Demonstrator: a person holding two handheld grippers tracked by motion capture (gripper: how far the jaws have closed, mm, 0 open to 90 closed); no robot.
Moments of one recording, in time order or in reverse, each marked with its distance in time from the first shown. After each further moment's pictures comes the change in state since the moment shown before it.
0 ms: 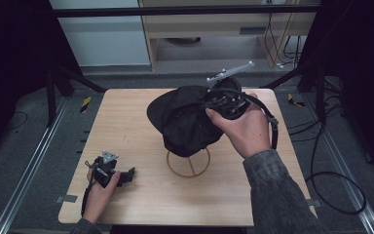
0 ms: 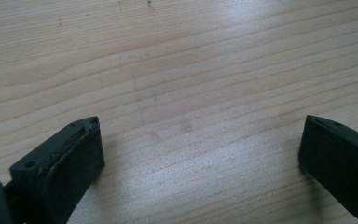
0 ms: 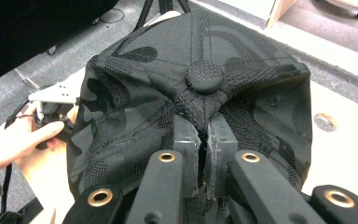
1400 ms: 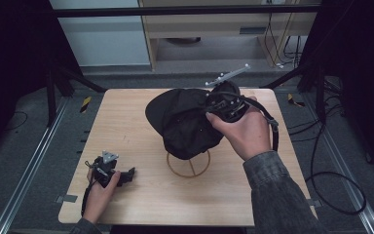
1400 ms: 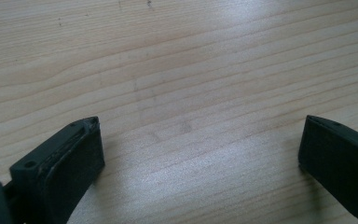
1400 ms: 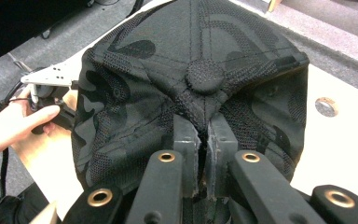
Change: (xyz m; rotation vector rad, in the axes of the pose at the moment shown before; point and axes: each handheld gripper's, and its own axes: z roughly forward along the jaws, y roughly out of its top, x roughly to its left) left arm 0.000 0.000 0.000 0.000 -0.001 0.000; right arm 0.001 -0.003 0.002 0.063 -0.009 -0.001
